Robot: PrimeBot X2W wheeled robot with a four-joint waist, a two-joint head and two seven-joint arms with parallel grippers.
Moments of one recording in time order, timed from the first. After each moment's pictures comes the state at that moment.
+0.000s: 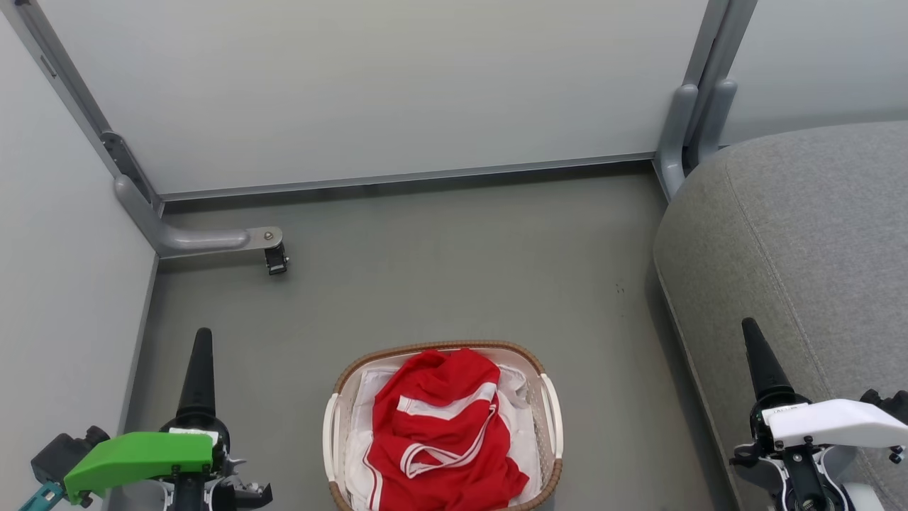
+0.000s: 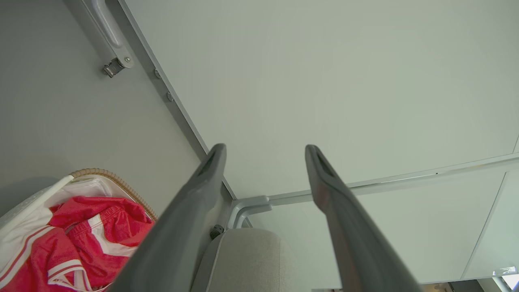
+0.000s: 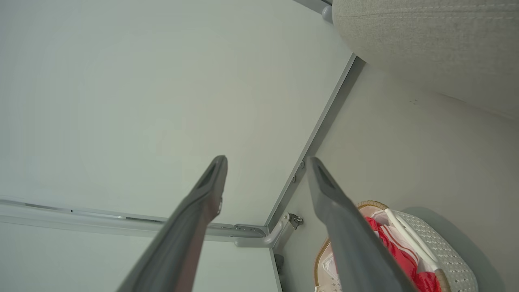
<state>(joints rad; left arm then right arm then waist) -0.05 0.04 0.05 0.20 -1.36 -0.12 -0.01 -0.07 -0.04 -0.09 0.23 1.29 0.13 -0.01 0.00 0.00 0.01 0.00</state>
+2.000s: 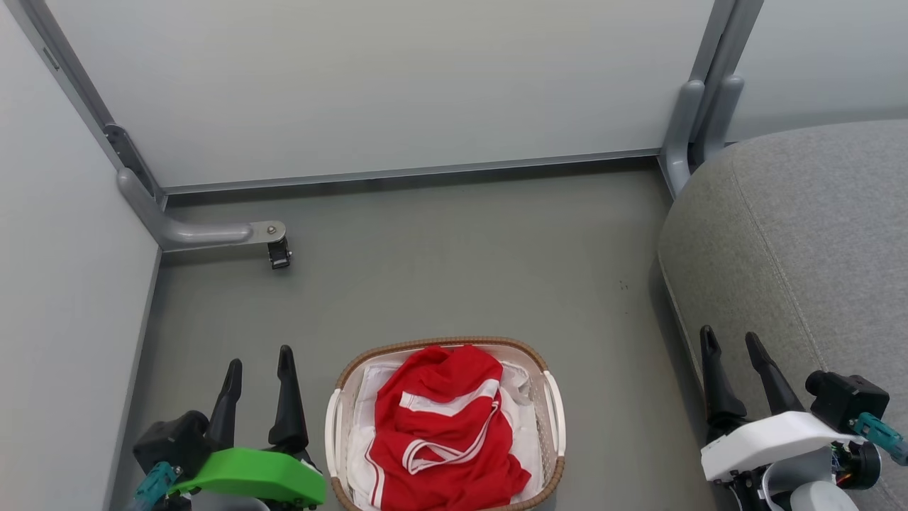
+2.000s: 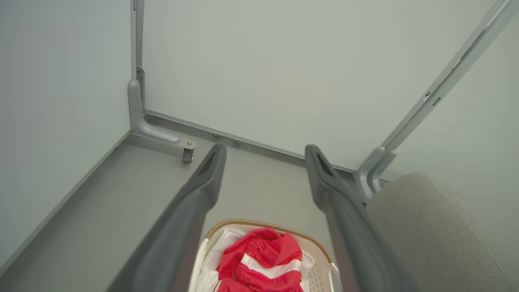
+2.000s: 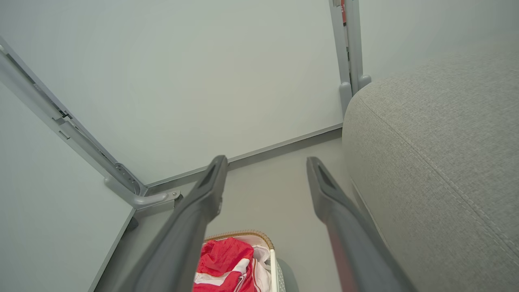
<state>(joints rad) 0.01 0.04 -0.14 0.16 -0.49 0.00 -0.19 -0.04 -0.04 -0.01 0.20 0.44 0.13 -0.19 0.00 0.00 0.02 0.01</state>
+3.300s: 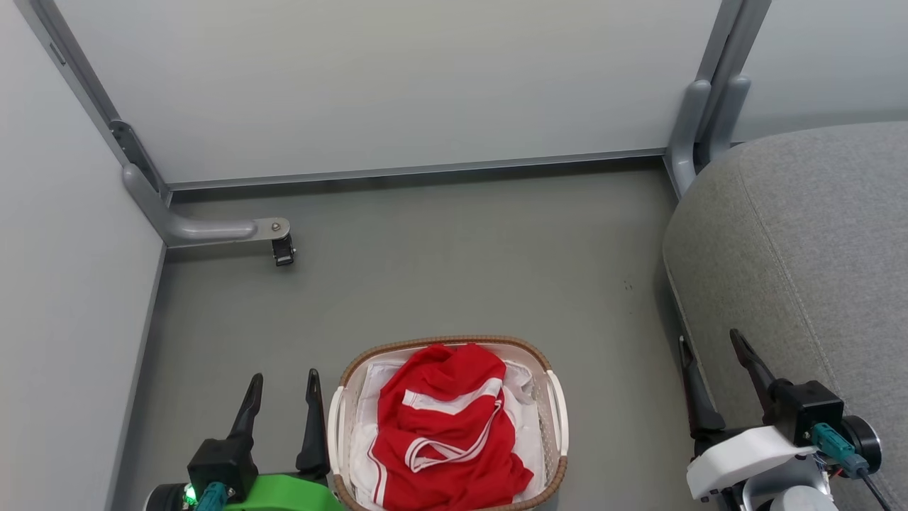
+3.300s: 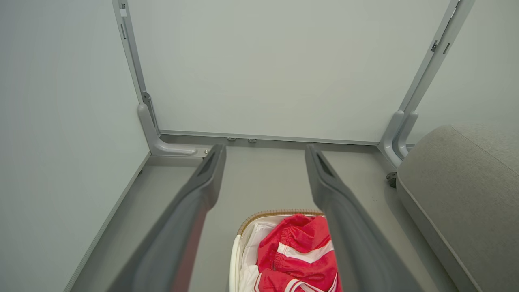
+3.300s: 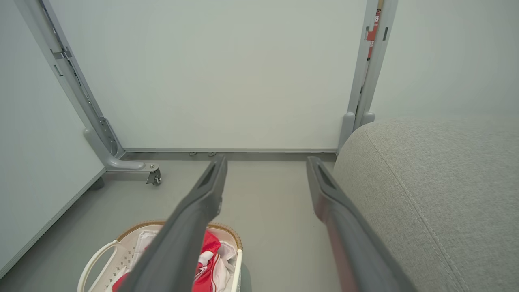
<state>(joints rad) 0.03 0.05 -0.19 0.23 -0.24 0.02 -0.26 -0.03 -0.05 0.01 0.22 0.13 0.13 -0.26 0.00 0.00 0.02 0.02</state>
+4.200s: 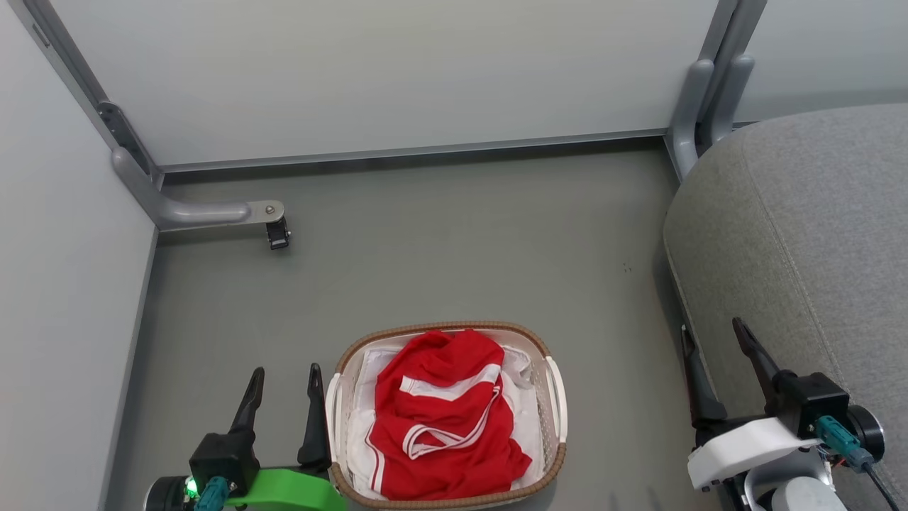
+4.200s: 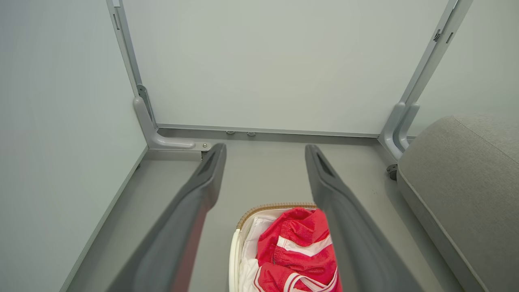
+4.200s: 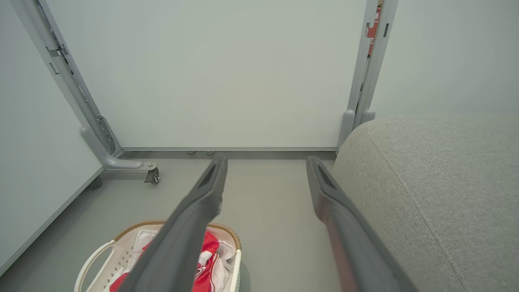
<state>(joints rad) 0.02 0.05 -0.19 0.23 -0.24 0.02 -0.26 -0.04 -0.05 0.01 0.19 0.13 0.13 -0.26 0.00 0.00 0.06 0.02</state>
